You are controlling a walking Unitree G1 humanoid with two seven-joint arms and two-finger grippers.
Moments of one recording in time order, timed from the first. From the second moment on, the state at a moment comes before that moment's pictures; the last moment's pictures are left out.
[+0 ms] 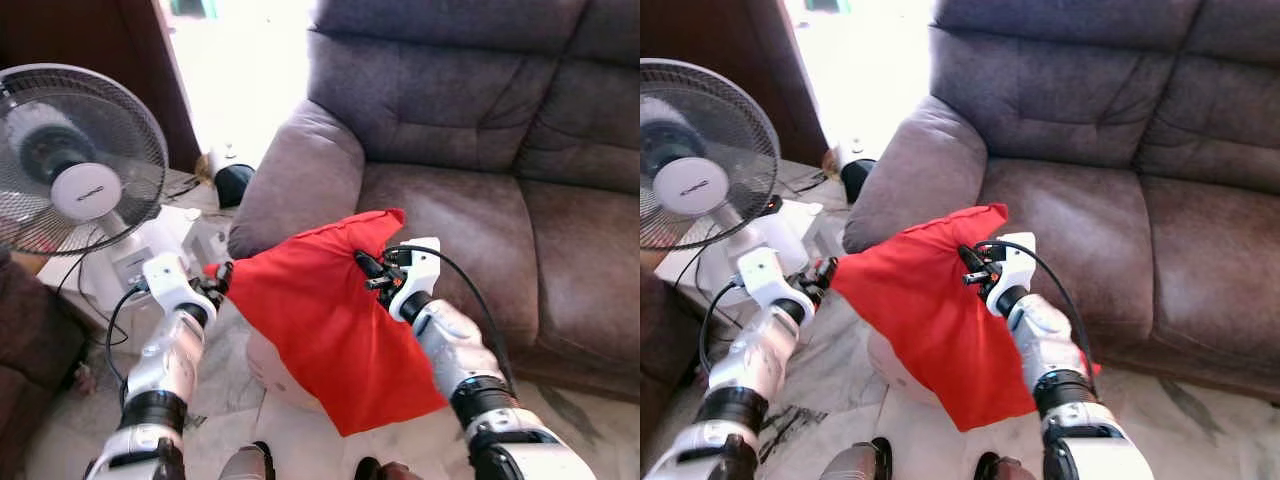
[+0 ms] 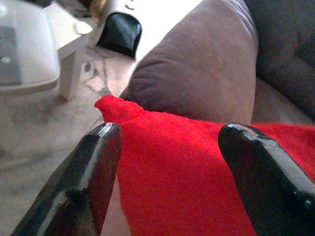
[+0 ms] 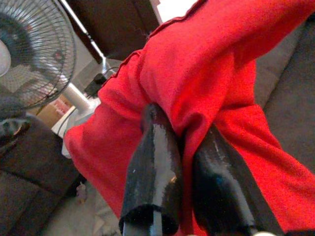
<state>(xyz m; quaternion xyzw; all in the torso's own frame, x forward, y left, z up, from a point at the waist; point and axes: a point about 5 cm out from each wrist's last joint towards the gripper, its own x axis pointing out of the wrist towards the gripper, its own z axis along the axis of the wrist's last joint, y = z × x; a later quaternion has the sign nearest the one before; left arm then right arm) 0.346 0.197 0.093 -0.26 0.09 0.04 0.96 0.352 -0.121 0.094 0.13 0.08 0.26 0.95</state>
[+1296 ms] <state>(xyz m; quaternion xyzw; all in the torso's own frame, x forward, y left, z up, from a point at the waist) 0.360 0.210 0.101 -0.40 0.08 0.12 0.90 0.325 -0.112 0.129 0.13 0.06 0.39 0.91</state>
